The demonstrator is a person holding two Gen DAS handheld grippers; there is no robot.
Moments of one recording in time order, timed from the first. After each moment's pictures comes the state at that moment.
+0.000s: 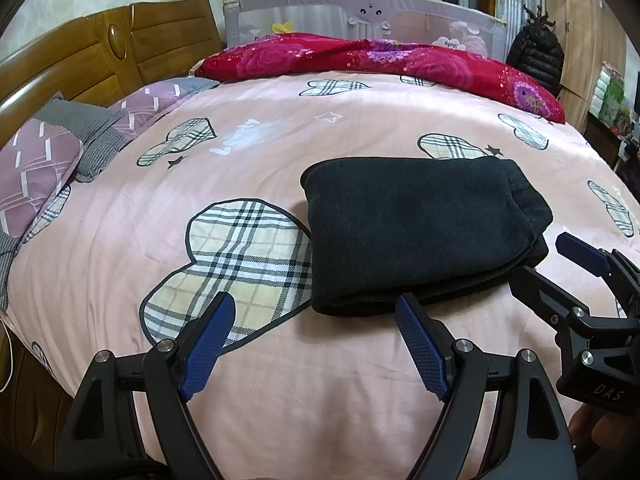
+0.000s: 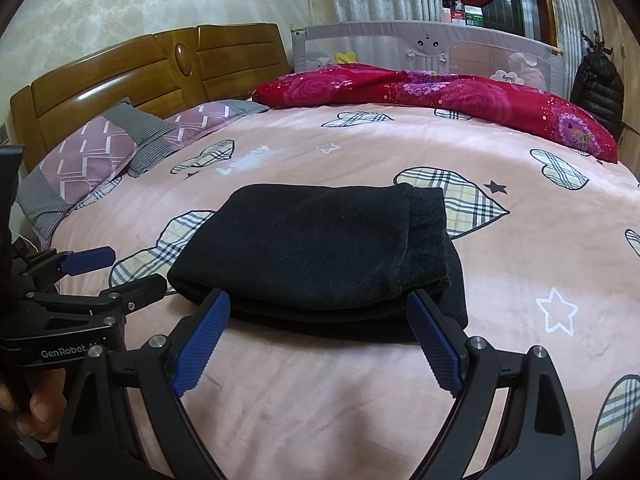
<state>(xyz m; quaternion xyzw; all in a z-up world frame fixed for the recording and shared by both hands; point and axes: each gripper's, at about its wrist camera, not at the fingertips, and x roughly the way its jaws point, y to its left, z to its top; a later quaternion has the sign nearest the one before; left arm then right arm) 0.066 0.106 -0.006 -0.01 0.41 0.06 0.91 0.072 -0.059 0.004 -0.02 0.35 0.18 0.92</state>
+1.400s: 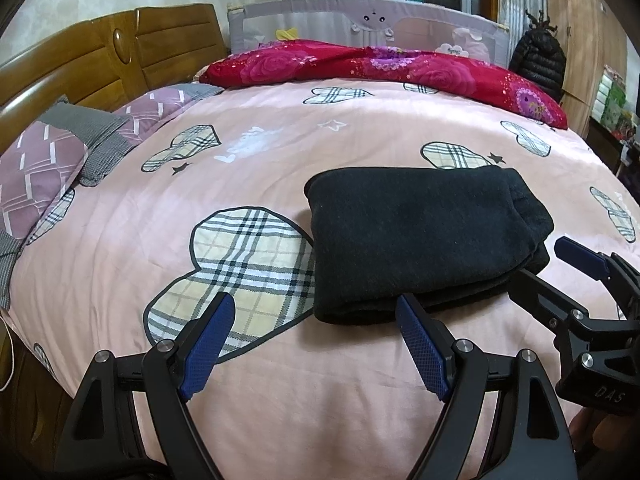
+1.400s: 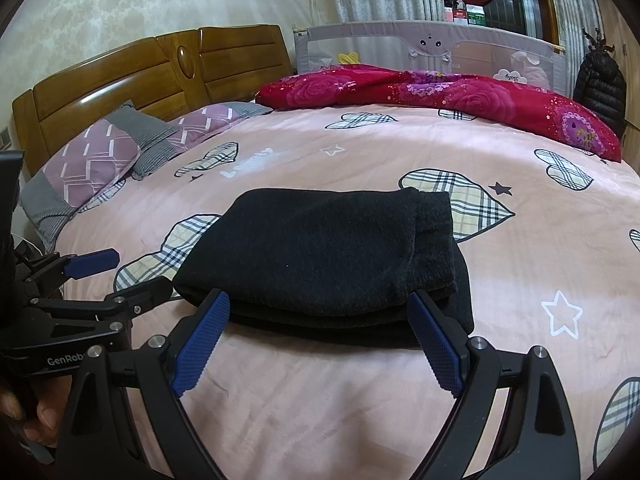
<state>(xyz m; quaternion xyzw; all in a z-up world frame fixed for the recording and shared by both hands) 0.066 0.105 -0.004 -0.01 0.39 0.07 0.92 0.071 -0.054 0.006 -0.02 0.35 0.19 0.92</state>
